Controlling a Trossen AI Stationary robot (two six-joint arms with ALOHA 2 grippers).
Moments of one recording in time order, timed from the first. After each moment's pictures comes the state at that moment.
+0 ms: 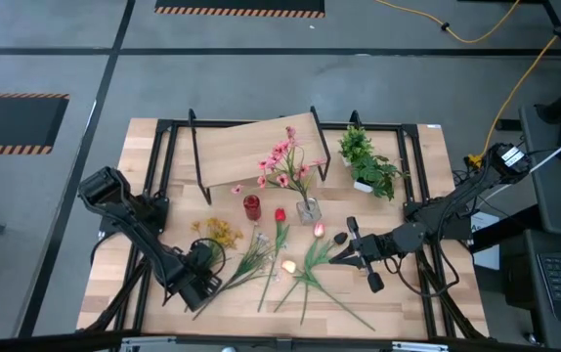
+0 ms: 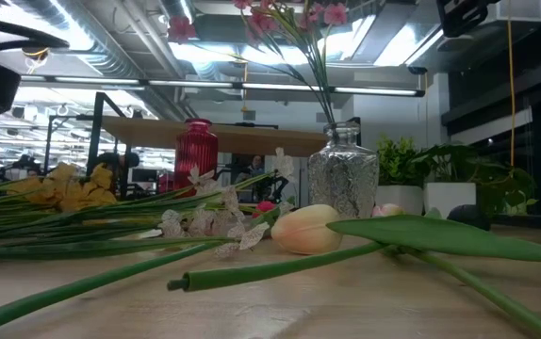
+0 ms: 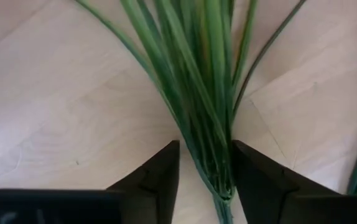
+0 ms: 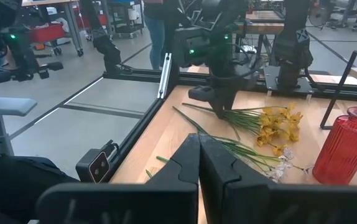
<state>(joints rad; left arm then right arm) -0.83 1.71 0.90 -0.77 -0.20 -1.86 0.62 1.17 0.52 0.50 0.32 0.11</state>
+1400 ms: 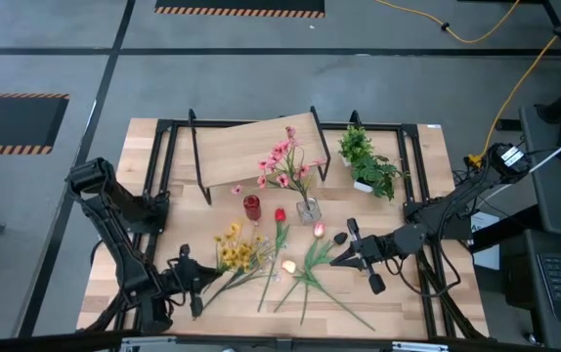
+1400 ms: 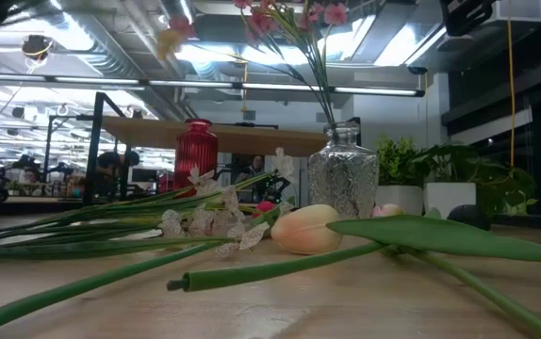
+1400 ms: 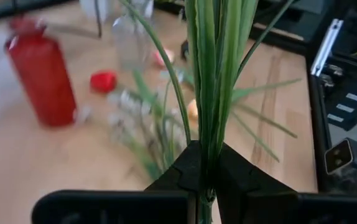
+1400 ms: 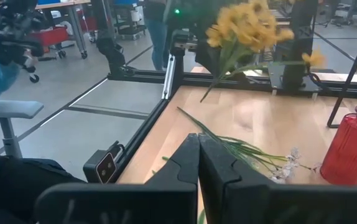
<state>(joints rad) -1.07 1.55 0.89 -0.47 -1.16 -1.33 0.63 1.17 0.52 0.51 0.32 0.12</state>
